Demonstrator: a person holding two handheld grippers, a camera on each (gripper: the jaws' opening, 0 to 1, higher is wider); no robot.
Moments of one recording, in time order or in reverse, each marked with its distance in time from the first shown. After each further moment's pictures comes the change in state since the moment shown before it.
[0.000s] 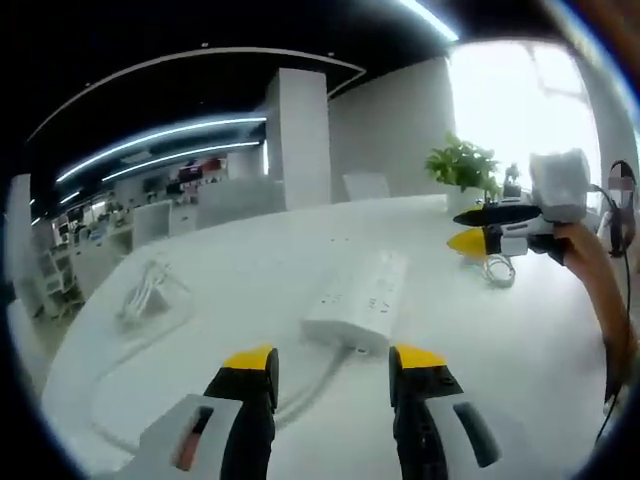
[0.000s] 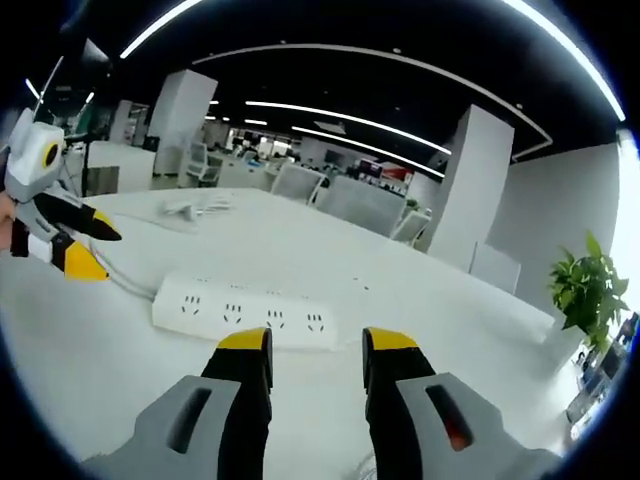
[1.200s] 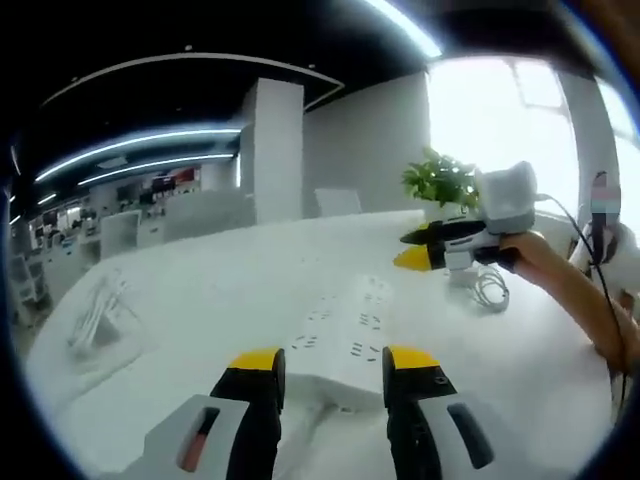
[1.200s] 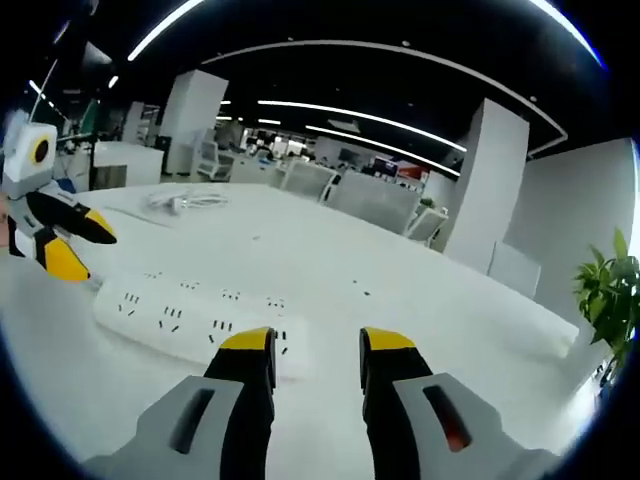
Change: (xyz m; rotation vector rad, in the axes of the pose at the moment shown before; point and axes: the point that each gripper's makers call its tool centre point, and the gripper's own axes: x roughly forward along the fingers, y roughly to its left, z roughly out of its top) left arm 0.044 -0.020 0.007 -0.002 -0.065 -0.145; right arm 0.063 -0.022 -0.025 -0.022 0.000 0.114
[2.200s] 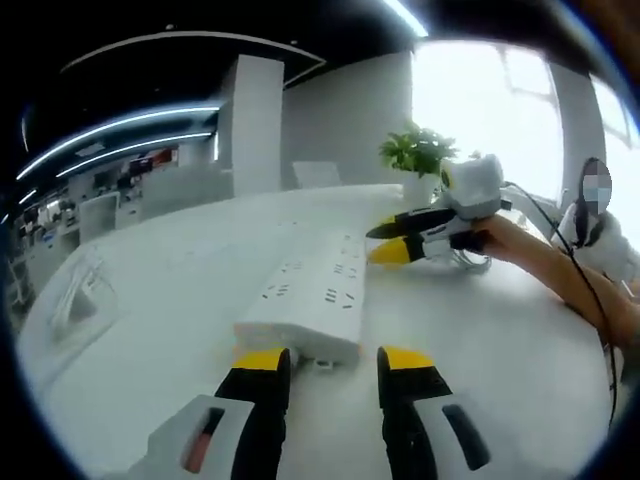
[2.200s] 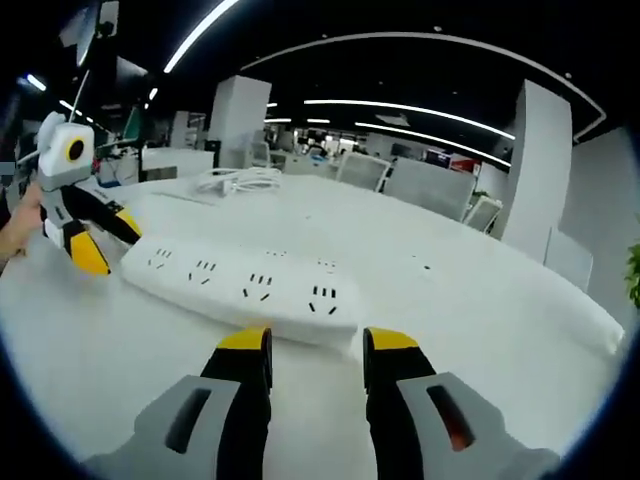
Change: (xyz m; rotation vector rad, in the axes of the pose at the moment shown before) left arm 0.008 -0.010 -0.028 0.030 0.108 -0.078; right arm 0.020 0.031 -0.031 0.032 -0.010 0.227
